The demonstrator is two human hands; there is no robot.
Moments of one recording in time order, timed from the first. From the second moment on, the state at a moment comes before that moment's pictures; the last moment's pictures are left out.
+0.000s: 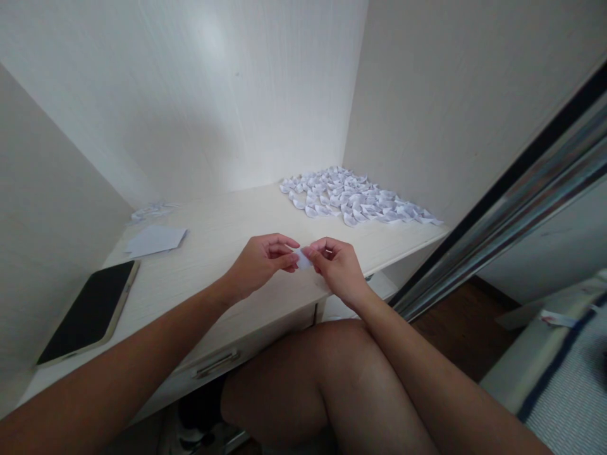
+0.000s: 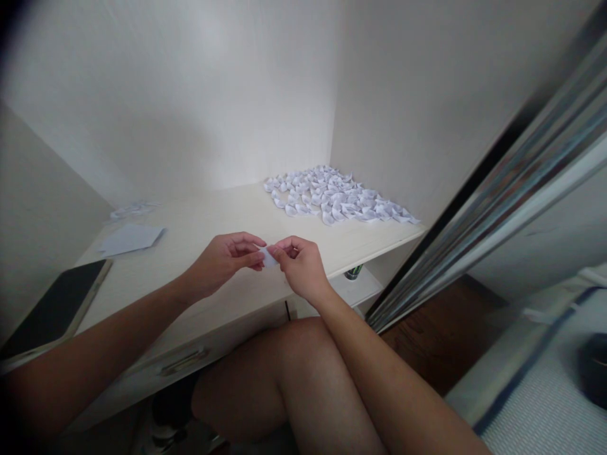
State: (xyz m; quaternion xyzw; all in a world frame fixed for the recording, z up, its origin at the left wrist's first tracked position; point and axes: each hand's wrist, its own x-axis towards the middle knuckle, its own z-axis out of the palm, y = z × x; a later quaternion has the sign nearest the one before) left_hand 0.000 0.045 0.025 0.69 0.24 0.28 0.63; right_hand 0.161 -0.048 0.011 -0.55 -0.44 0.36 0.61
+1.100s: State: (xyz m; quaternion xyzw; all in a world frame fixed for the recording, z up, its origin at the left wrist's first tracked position) left_hand 0.002 0.037 0.032 0.68 0.25 0.37 0.58; right_hand 0.161 -0.051 0.013 -0.53 -0.50 0.38 0.56
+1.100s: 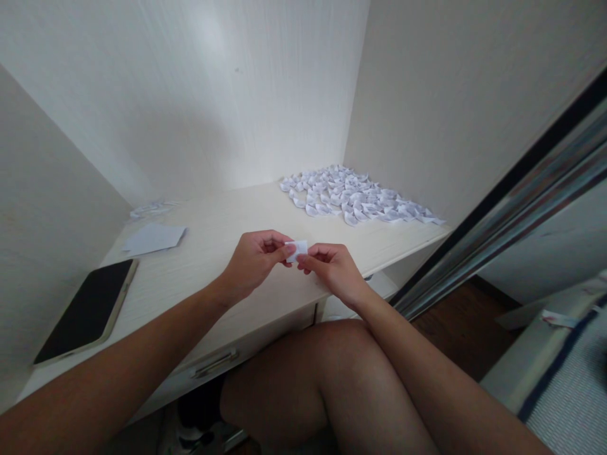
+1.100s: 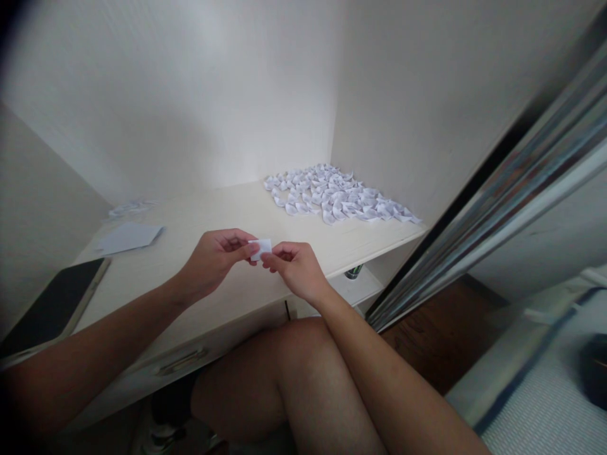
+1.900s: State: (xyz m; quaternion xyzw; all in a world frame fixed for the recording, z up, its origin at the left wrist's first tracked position) left_hand 0.004 0.037 0.027 0.66 0.20 0.39 0.61; right_hand 0.162 -0.046 0.009 -0.50 -0.48 0.39 0.60
